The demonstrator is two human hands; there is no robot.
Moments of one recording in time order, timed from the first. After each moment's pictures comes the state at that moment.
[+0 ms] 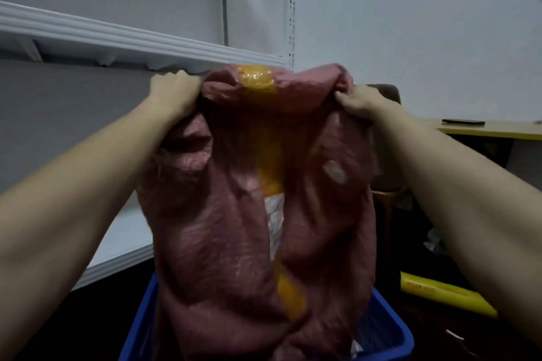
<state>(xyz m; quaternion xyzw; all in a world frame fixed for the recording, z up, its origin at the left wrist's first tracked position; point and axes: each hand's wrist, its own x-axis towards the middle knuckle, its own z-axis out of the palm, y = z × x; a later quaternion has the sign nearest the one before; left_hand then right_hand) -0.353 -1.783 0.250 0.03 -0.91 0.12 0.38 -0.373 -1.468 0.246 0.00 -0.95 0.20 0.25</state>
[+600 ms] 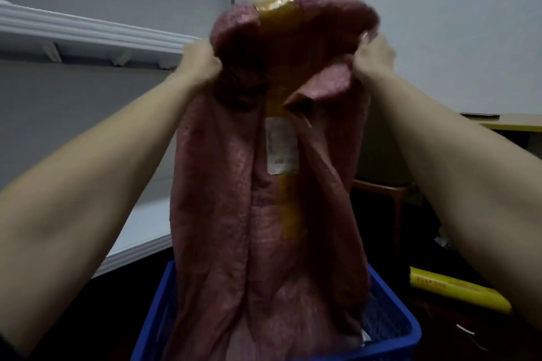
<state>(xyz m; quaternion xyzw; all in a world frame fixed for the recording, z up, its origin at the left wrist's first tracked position) -0.328 -1.749 0.284 0.02 -0.88 -0.24 0.40 -0.349 -1.494 0.283 -0.02 -0.83 0.43 0.35</state>
